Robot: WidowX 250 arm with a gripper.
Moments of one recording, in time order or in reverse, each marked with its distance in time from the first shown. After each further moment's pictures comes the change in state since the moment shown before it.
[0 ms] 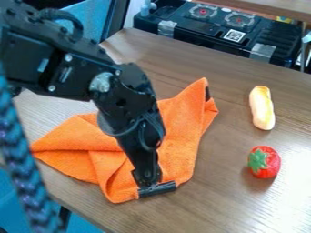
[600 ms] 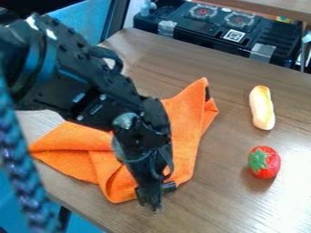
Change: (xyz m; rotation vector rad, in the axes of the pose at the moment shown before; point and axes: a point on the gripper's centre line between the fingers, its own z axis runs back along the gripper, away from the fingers) arm -0.011 -0.015 -0.025 0.012 0.100 -0.021
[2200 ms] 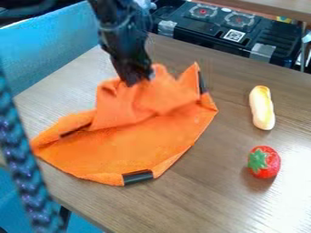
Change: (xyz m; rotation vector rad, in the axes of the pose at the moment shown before) arm 0.039 0.160 0.015 0.003 -0.051 0.412
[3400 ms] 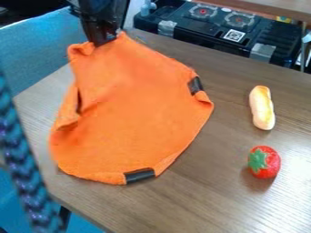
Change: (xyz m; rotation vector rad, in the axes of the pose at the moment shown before) arm 0.023 0.114 -0.020 0.096 0.125 0.125
